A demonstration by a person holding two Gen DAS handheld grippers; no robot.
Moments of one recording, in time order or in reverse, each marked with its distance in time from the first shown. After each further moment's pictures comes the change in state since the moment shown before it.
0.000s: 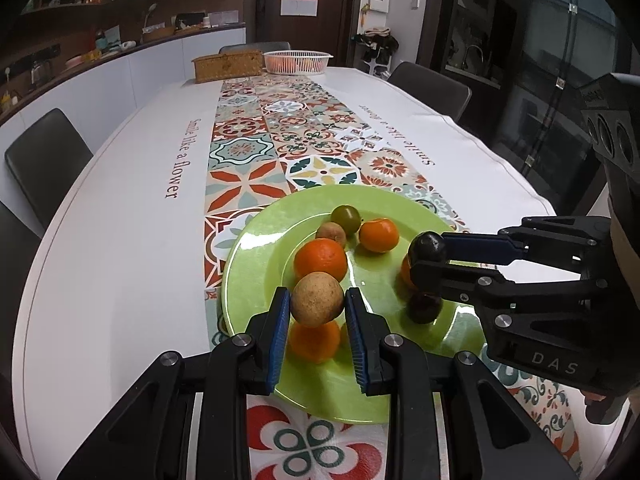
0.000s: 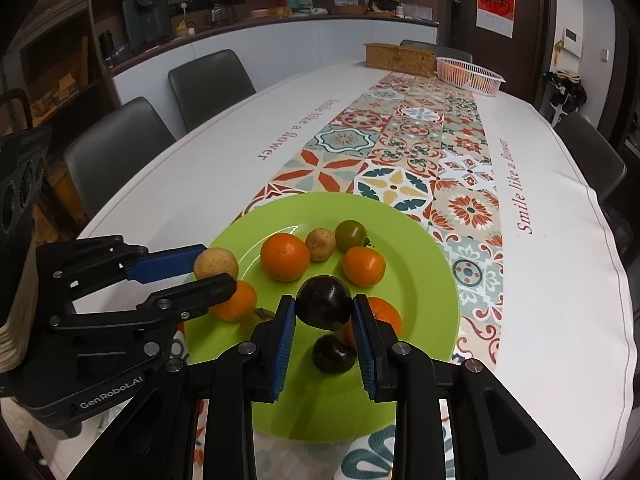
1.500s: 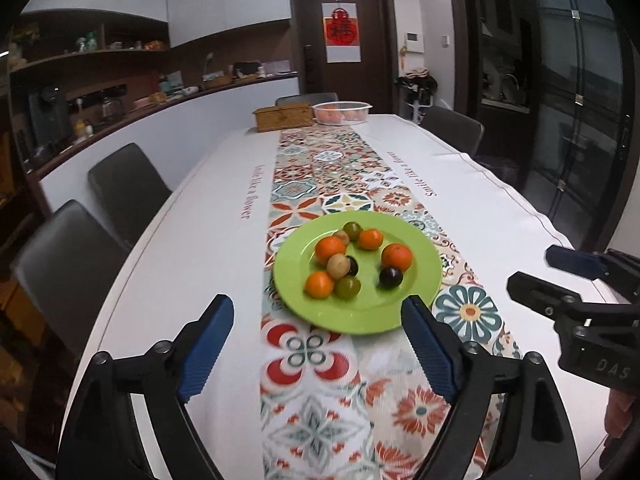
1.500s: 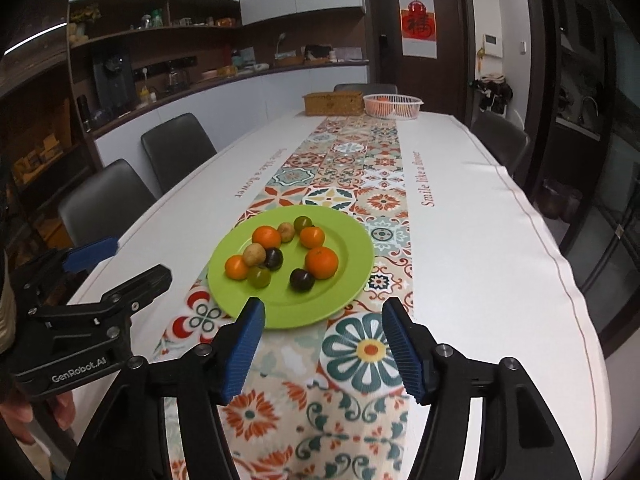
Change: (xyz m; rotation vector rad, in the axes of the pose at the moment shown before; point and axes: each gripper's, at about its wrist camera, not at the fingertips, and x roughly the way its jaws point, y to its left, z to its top) left arm -0.142 -0.066 -0.058 -0.030 -0.171 0.257; right arm -0.152 0.008 -0.094 0.156 -0.209 -0.148
